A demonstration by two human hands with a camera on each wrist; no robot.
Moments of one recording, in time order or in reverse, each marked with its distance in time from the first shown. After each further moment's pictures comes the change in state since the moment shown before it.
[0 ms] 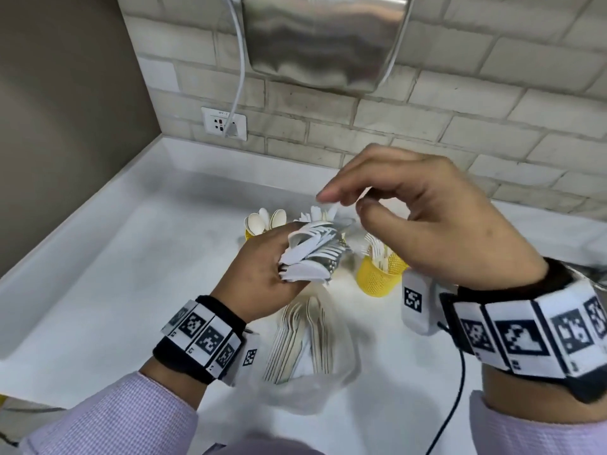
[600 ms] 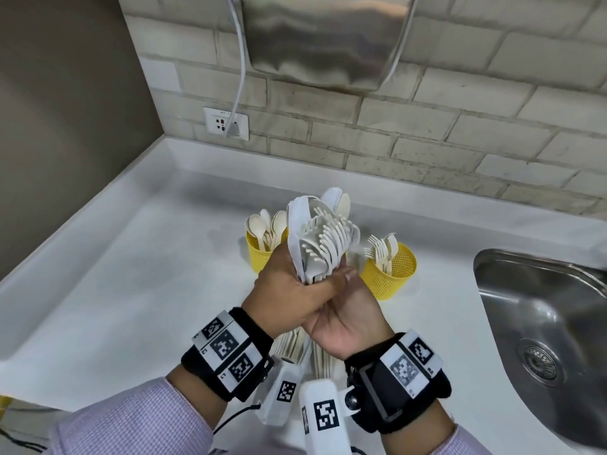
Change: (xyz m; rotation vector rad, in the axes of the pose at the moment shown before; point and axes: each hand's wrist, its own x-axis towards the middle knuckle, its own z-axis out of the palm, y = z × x) left_hand -0.002 0.015 0.037 -0.486 0.119 -0.263; right_hand -0.039 0.066 0.147 1.953 0.264 0.749
